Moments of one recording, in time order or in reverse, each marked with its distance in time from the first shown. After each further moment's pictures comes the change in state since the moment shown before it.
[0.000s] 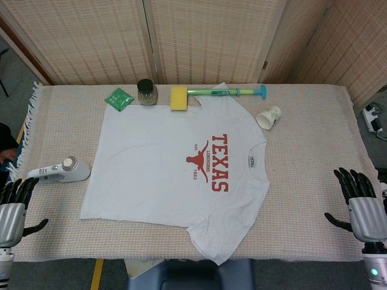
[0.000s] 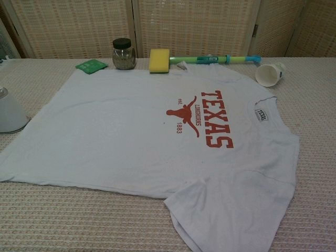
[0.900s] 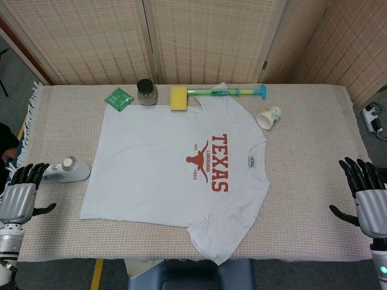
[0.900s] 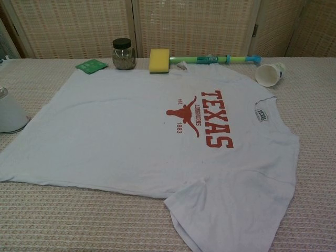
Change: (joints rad) left arm -0.144 -0.020 -0.091 0.043 -0.169 -0.214 0.019; right arm 0.013 0.116 0.028 -0.112 -0.027 0.020 -0.024
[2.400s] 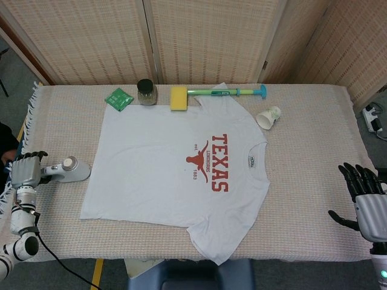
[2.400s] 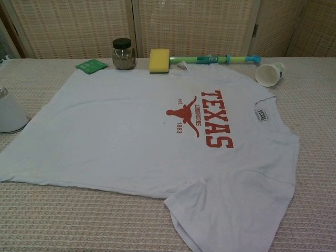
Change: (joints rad) left arm -0.273 -0.359 -0.096 0.732 -0.324 -0.389 0.025; right arm -0.014 0.003 -0.023 -0.008 0.003 -0.003 0.035
